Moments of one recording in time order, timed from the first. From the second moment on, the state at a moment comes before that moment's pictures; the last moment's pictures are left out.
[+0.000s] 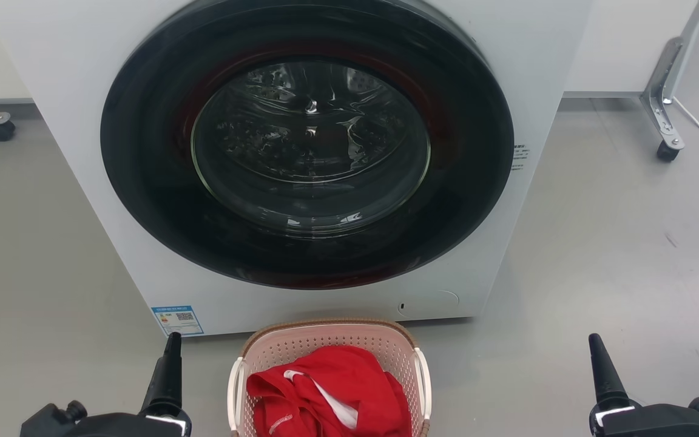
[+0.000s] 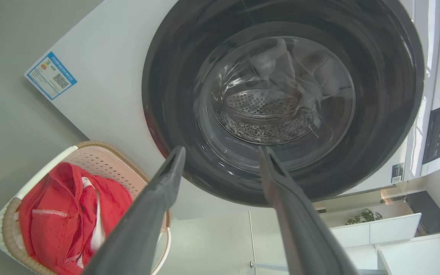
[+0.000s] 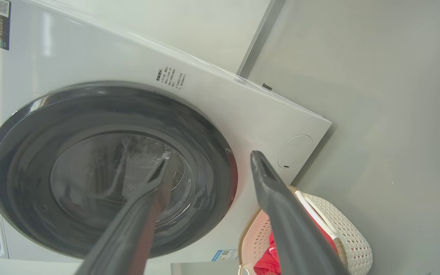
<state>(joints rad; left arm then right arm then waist) -0.01 0.03 -0.02 0.21 -1.24 -0.04 0.00 -0.03 -0.03 0.01 0.25 1.20 0.04 0.00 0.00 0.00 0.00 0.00</state>
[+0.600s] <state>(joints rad) -0.01 0.06 -0.11 0.16 -0.86 0.00 -0.07 -0.02 -0.06 0.11 0.20 0.83 -0.01 -0.07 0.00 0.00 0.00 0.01</state>
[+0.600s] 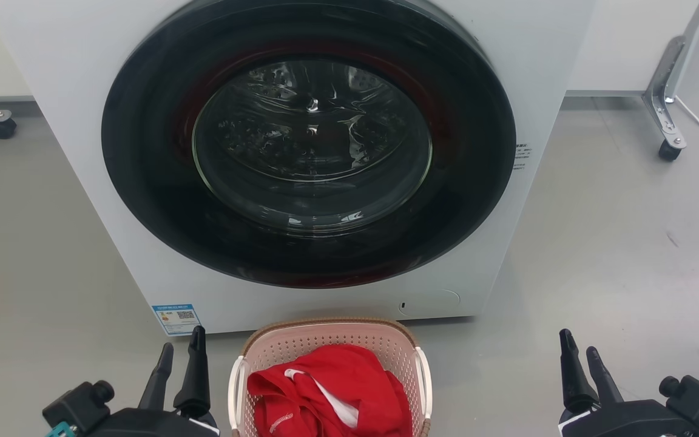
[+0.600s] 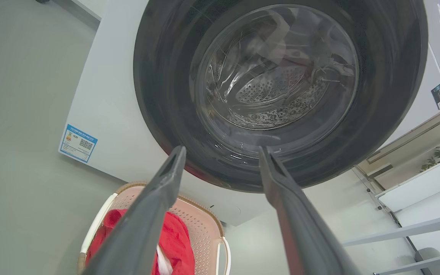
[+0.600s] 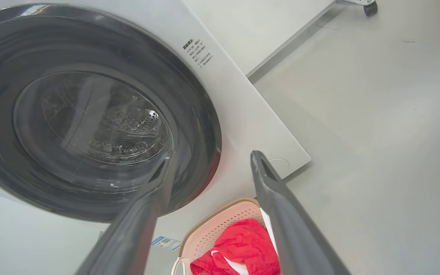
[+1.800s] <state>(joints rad) 0.02 0.08 -0.23 0.04 -0.27 0.09 -0.21 0.02 -0.06 0.20 0.09 0.21 -0.10 -0.21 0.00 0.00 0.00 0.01</state>
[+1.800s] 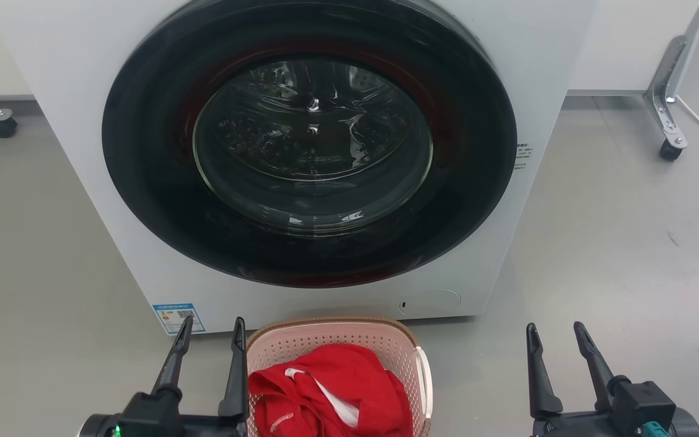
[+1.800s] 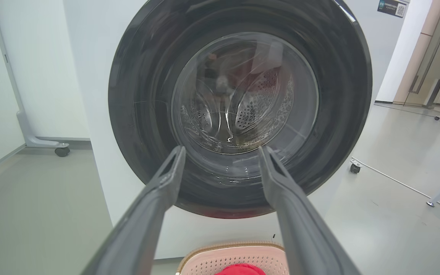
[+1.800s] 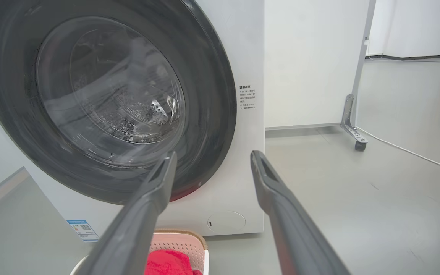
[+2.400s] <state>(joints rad) 0.03 0.08 -0.25 -0.02 -0.08 0.12 -0.25 0.02 -0.06 0.23 0.04 0.00 -0.12 -0.25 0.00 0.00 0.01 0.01</state>
